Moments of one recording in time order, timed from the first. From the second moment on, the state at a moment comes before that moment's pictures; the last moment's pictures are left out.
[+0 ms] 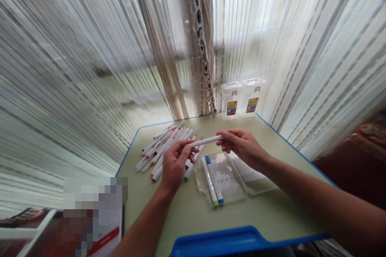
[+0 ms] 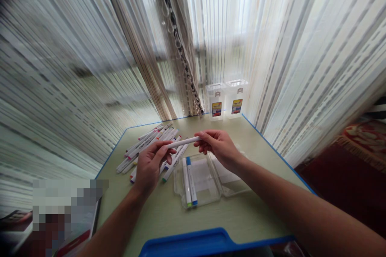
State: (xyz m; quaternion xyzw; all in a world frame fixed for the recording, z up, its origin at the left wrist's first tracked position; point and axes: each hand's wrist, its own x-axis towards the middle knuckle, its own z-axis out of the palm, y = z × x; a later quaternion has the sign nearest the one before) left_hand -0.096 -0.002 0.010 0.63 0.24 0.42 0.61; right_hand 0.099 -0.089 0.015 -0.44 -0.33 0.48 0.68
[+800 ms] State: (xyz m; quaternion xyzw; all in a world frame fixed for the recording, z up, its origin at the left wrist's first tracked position) left_hand -0.089 -0.015 0.016 0.68 0.26 0.36 0.59; right_hand 0.094 -0.098 0.014 -0.64 -0.59 0.12 0.48
